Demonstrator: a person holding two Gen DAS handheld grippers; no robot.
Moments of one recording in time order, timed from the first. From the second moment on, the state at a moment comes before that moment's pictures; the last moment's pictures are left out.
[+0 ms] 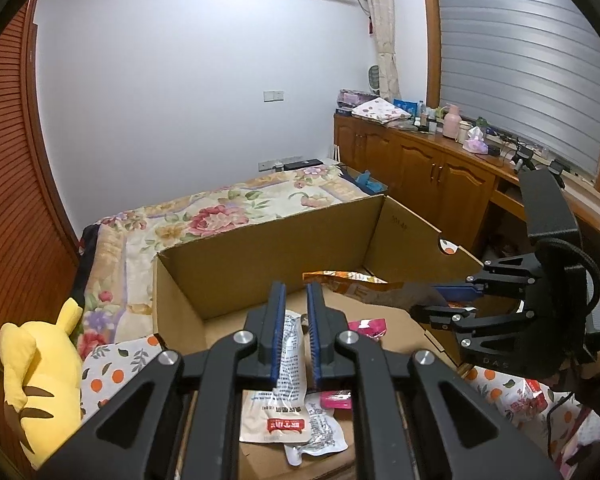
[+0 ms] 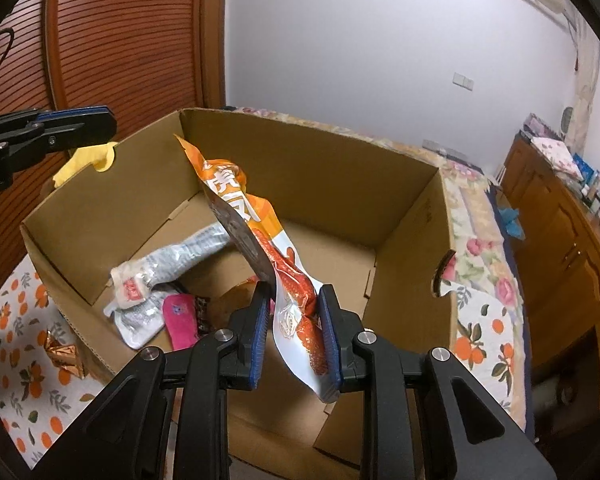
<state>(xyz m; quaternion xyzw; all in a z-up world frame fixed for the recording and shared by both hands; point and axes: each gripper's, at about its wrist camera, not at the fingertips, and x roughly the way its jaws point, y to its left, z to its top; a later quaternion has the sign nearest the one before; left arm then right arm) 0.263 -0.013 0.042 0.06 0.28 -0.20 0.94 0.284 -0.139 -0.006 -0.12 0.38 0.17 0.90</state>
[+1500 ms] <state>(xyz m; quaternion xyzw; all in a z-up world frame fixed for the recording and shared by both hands) 0.137 0.032 -0.014 0.06 0.30 -0.23 0.93 0.124 -0.192 -0.027 -0.06 0.36 0.14 0.92</state>
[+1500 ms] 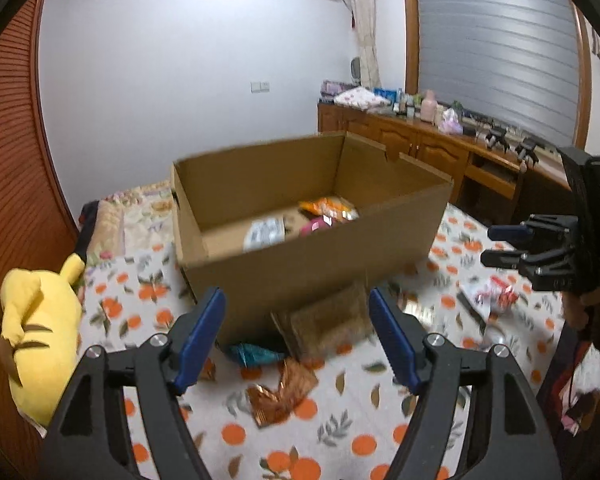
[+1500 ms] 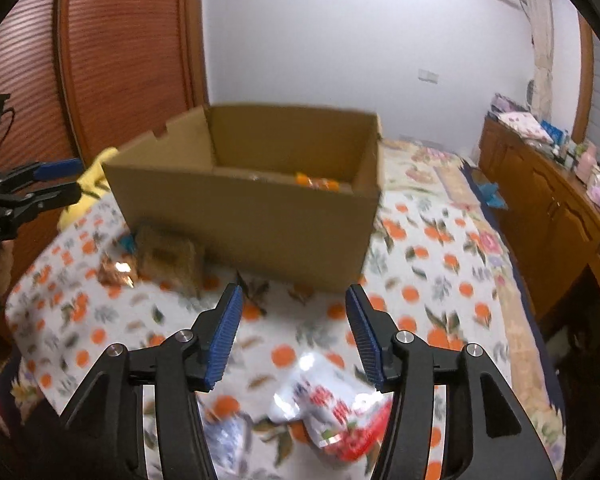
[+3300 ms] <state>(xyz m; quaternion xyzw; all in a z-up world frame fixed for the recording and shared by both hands) 0.164 0.033 -0.108 0.04 0.43 -0.16 0.89 0.121 -0.227 -0.099 -0.06 0.43 0.12 0.89</state>
